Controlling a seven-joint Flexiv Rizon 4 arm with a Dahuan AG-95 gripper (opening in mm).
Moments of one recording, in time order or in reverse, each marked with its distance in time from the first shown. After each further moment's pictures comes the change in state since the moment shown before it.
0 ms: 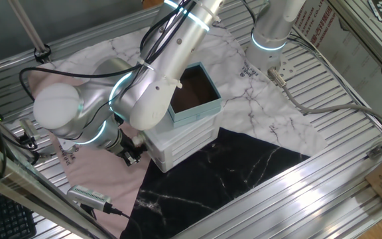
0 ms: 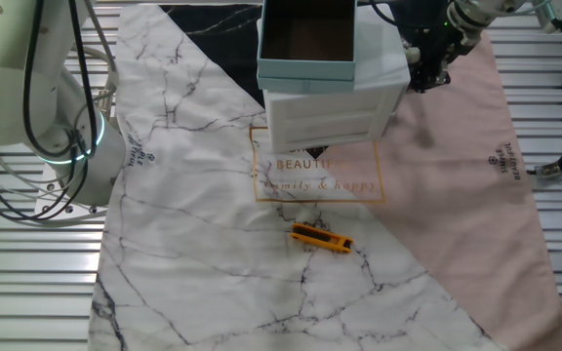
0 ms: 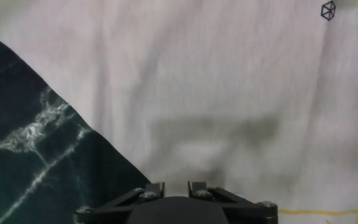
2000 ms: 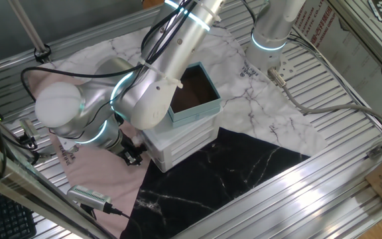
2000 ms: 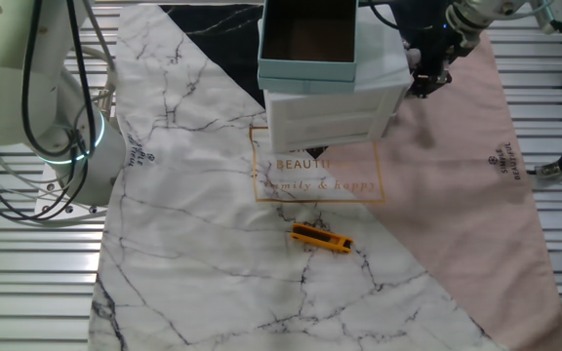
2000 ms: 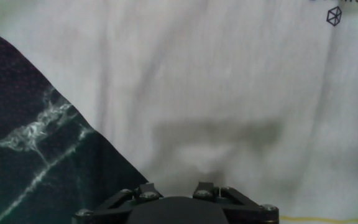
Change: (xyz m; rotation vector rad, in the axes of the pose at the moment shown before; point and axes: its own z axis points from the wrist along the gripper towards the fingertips) arm -0.001 0.000 0.003 -0.004 -0.004 -0.024
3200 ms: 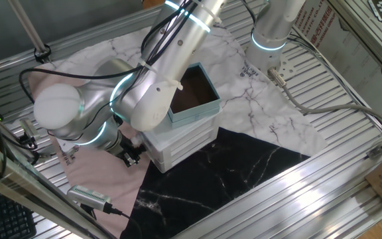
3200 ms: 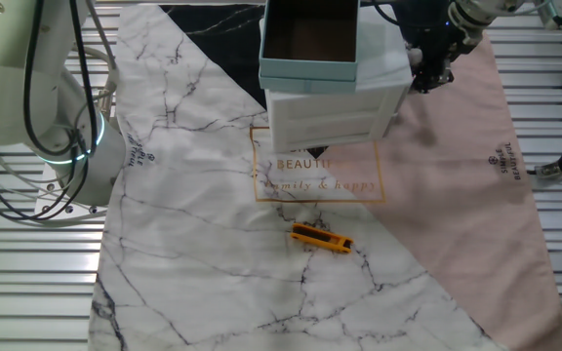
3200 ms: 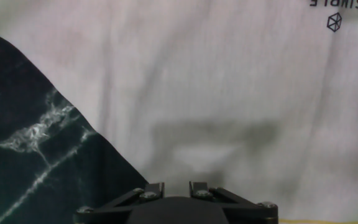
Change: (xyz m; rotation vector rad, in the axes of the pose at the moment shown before) arm -0.004 0.002 -0.004 0.010 -0.007 -0.012
